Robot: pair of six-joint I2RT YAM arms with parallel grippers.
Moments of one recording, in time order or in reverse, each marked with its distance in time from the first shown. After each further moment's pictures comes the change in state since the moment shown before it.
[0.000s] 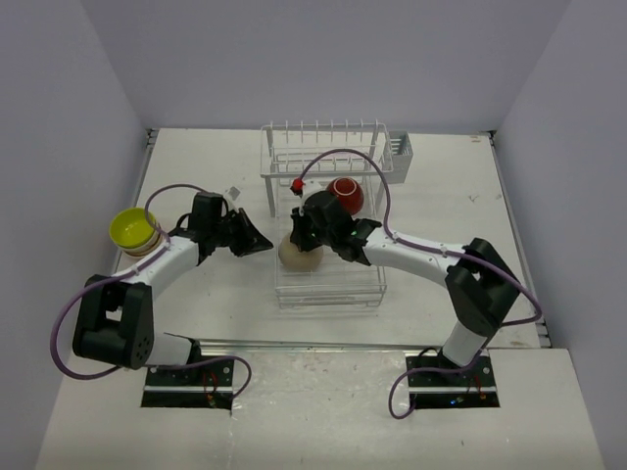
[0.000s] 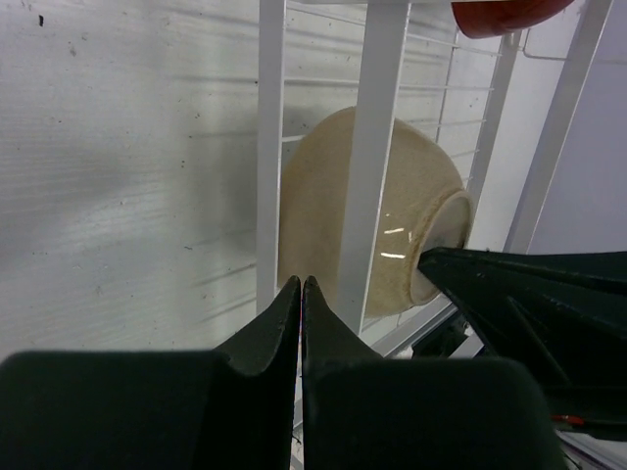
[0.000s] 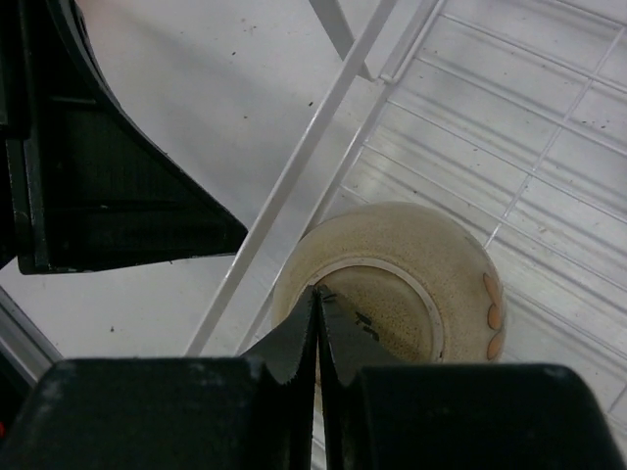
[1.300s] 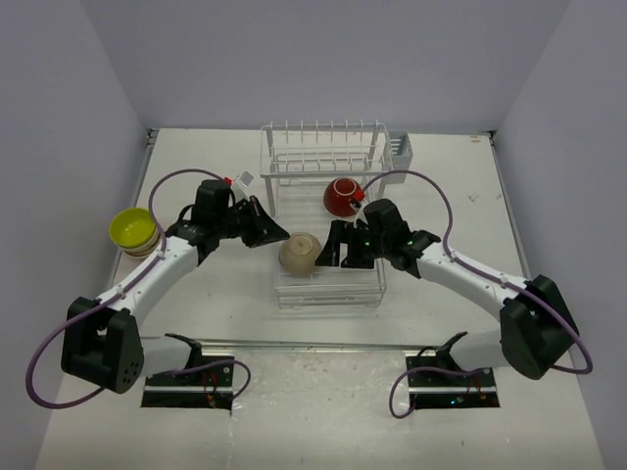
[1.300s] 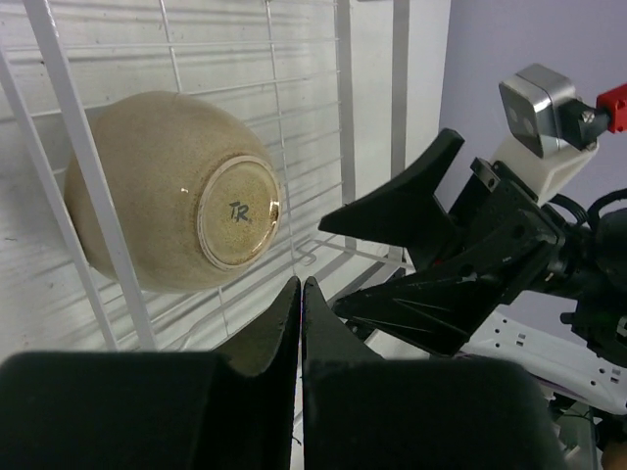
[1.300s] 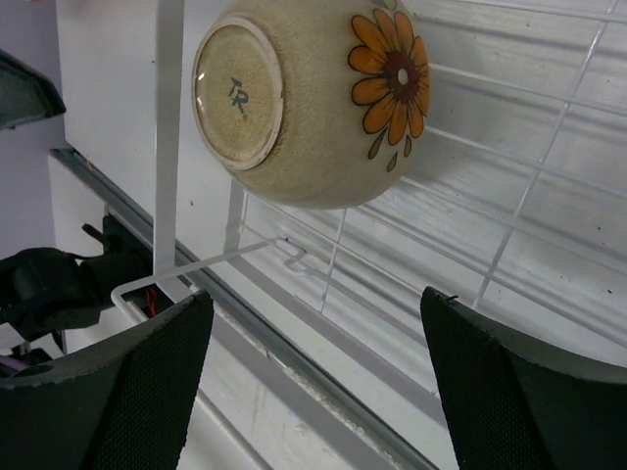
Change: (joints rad) left arm -0.109 -0.122 0.122 -0.069 0.066 -0.086; right arm -0.196 -0.354 -0.296 -0.192 -0.337 0.287
